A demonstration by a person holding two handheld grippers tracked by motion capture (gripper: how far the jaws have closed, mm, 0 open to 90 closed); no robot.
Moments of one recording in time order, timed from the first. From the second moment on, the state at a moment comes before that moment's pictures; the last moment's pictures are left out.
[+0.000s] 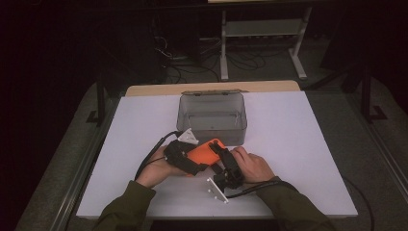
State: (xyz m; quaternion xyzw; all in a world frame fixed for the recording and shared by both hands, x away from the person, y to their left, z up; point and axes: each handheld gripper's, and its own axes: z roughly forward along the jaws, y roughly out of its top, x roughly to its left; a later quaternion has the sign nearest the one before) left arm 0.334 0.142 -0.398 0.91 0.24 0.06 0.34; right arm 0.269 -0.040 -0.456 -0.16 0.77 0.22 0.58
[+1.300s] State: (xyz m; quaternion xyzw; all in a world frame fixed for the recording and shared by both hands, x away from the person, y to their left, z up) left arm 0.333 0.141 -0.398 0.91 0.24 0.06 0.34; right arm 0.263 -0.036 -0.462 -0.19 0.76 0.19 0.59
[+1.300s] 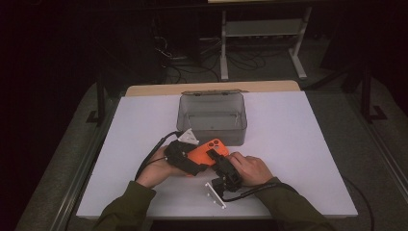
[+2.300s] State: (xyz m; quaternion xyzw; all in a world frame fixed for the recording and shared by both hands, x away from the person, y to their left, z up) left arm 0.333 0.141 -0.397 0.91 0.24 0.06 0.34; right arm 0.258 -0.033 -0.464 -0.21 0.77 0.19 0.58
